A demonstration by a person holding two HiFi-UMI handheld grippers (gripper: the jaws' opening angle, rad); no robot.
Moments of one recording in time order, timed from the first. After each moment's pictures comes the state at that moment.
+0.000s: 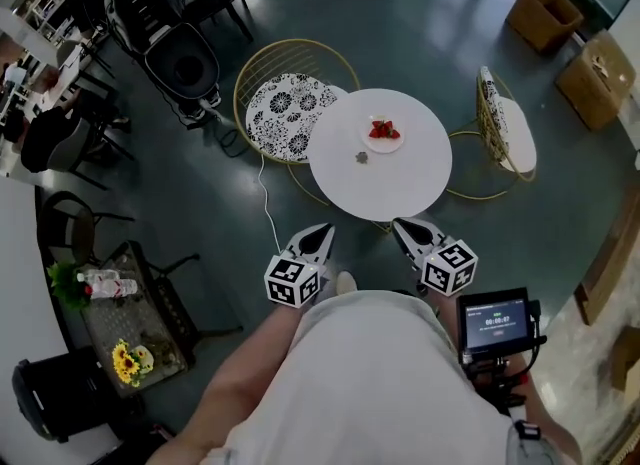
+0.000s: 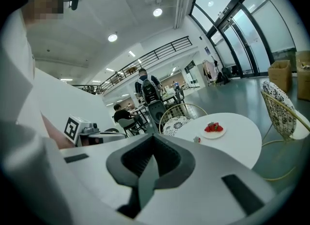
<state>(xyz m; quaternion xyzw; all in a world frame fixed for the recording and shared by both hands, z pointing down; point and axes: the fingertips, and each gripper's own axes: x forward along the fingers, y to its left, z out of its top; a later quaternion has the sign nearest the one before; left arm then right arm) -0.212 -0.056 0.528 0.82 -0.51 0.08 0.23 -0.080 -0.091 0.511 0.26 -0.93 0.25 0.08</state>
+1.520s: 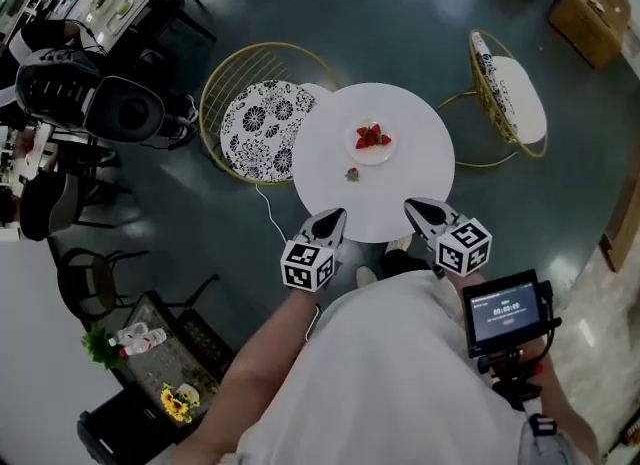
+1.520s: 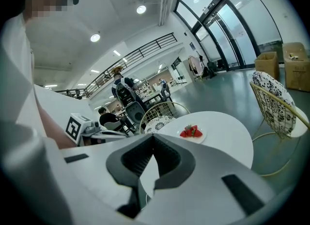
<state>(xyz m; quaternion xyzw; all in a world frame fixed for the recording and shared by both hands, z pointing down) -0.193 -0.208 0.585 0.84 -0.44 0.17 0.27 -0.055 -0.227 0.555 0.31 -0.90 0.30 0.10</state>
